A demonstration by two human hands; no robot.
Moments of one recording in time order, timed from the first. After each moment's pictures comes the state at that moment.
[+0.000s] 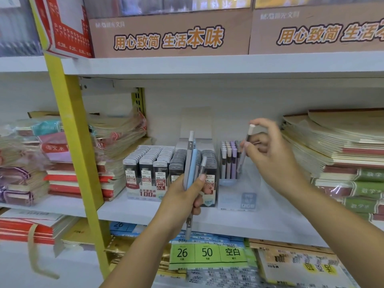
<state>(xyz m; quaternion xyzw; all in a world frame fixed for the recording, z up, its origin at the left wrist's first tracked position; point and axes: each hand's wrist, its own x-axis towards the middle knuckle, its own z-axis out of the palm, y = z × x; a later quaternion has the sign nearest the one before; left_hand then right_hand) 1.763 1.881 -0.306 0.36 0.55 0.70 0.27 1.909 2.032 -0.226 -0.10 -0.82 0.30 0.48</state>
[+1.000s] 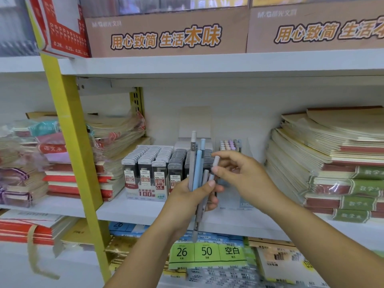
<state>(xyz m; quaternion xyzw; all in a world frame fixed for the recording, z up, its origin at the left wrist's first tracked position) 1.772 1.884 -0.306 0.39 0.50 0.71 0.32 1.886 2.003 -0.255 -0.12 -0.84 0.41 0.35</state>
